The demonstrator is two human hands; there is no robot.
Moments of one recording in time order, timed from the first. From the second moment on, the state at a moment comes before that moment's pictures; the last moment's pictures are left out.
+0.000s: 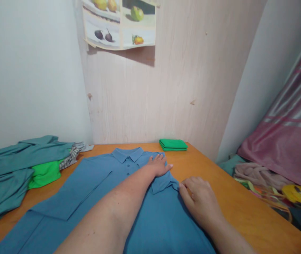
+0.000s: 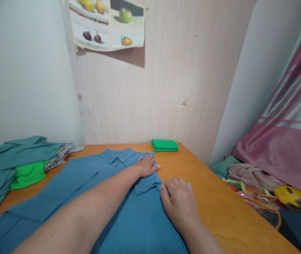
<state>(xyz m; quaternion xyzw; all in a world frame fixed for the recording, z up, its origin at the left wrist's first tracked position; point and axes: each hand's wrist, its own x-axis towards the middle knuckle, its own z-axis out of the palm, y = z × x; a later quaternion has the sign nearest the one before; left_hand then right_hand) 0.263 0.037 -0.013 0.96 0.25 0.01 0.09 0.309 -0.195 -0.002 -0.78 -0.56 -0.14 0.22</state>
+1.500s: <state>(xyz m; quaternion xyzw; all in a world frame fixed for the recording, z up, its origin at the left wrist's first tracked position) 0.026 0.121 -0.013 0.88 0.47 0.04 0.06 0.304 -0.024 -0.024 -0.74 -0.67 0.03 0.07</state>
